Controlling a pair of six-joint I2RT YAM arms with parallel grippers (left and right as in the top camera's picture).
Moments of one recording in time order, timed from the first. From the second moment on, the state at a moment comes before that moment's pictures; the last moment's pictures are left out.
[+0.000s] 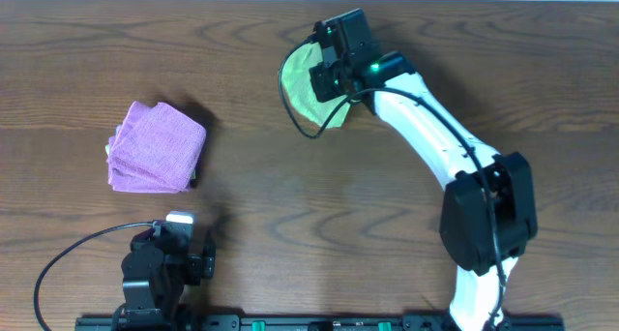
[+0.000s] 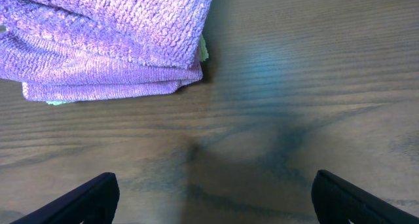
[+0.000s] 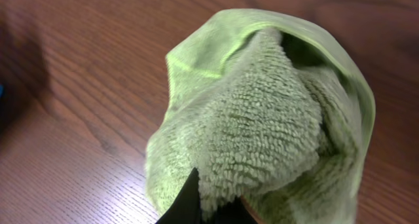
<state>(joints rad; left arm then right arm) 0.02 0.01 0.20 -0.86 0.02 0.18 0.47 2.04 1.69 -0.58 -0.10 0.10</state>
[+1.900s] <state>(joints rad) 0.02 0.01 0.20 -0.86 0.02 0.18 0.10 1.99 1.65 -0.87 -0.41 0.24</state>
